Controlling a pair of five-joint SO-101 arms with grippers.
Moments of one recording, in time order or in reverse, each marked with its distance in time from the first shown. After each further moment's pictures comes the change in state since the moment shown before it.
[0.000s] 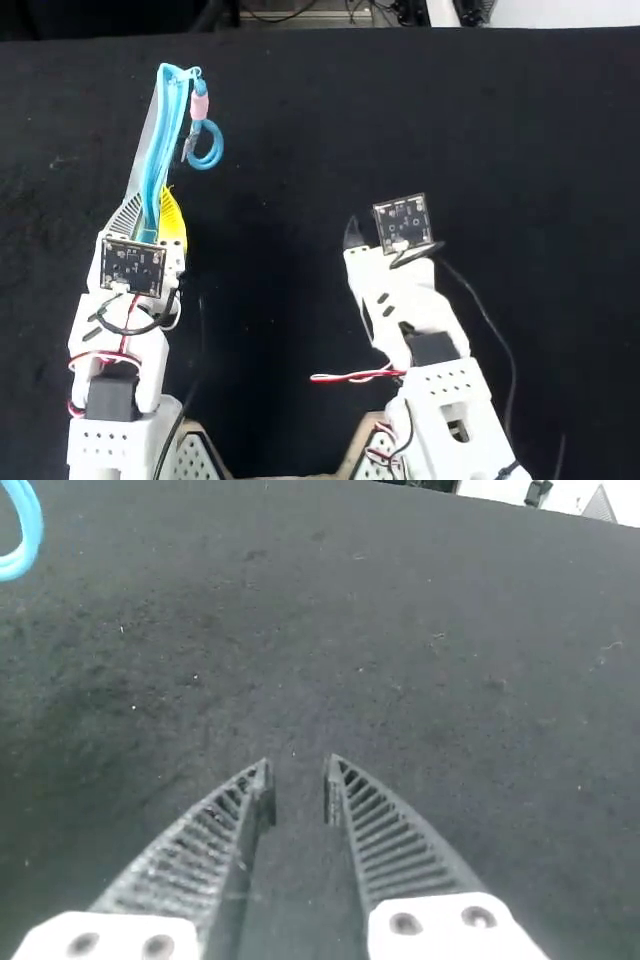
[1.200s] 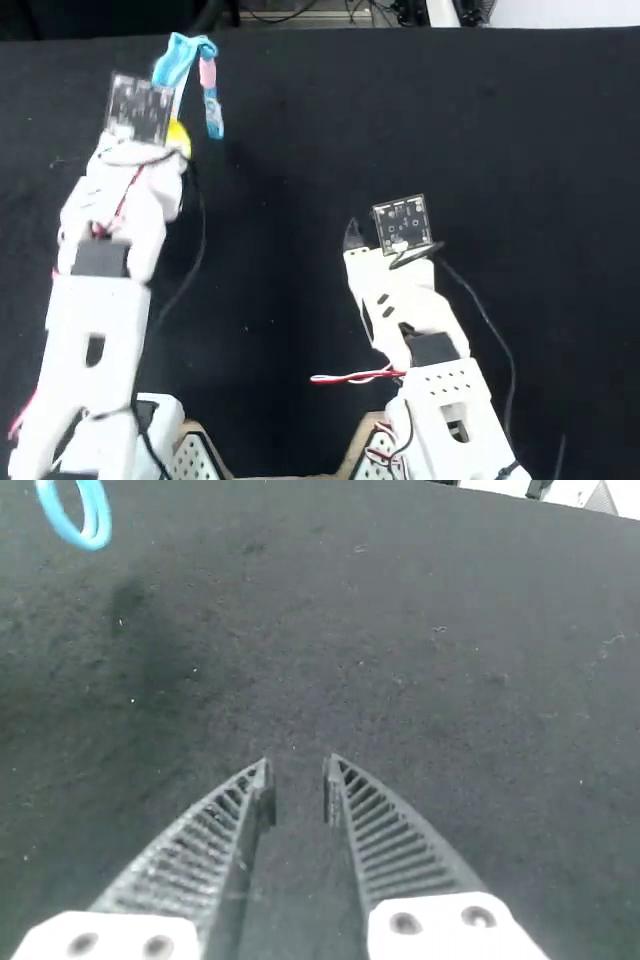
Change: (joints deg) left arm -0.1 57.5 -45.3 4.7 0.0; right arm 0.0 0.0 0.4 0.0 0.0
